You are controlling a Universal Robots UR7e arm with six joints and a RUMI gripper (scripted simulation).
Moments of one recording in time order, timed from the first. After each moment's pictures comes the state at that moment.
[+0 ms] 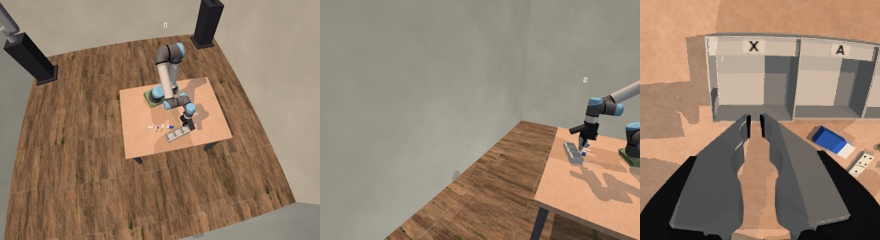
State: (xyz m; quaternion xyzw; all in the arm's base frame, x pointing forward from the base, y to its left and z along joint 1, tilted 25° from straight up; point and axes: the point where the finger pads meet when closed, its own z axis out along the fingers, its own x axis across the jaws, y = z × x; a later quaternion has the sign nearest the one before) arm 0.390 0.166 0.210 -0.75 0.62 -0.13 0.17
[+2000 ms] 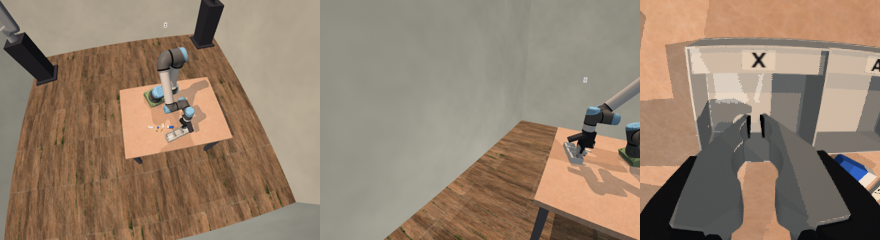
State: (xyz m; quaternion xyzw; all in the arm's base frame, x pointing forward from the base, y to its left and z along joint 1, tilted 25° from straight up) arm 0.414 0.173 0.156 -0.75 0.62 -0.14 0.16
